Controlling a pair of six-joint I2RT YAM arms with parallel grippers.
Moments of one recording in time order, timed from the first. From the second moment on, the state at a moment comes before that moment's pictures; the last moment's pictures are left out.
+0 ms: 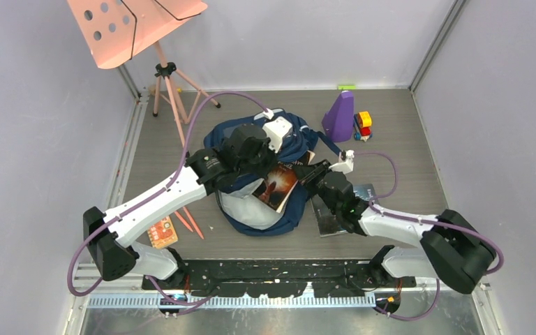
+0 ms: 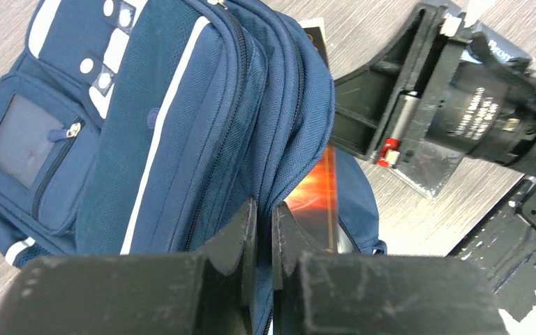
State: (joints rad) left arm -0.90 1.36 1.34 -0.56 -0.10 -0.06; right arm 0.73 1.22 0.42 0.55 0.34 1.17
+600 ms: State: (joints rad) left arm -0.90 1.37 1.33 -0.54 0.02 -0.08; right arm 0.75 1.77 0.55 1.09 0.52 1.21
